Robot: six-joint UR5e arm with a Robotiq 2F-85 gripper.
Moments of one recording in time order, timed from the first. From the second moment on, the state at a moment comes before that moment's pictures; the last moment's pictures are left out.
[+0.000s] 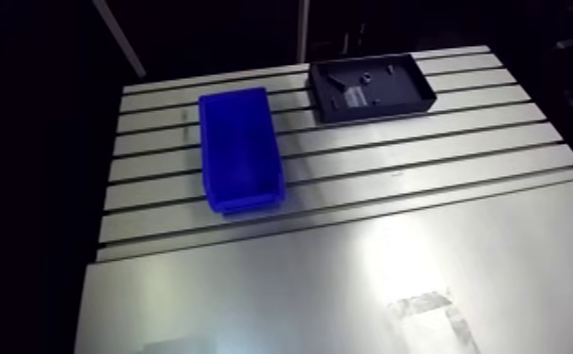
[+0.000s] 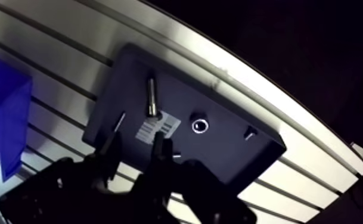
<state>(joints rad) -0.20 -0.96 1.37 -1.82 -1.65 -2.31</state>
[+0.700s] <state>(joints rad) -0.20 -0.94 1.39 -1.85 -1.65 -2.31</state>
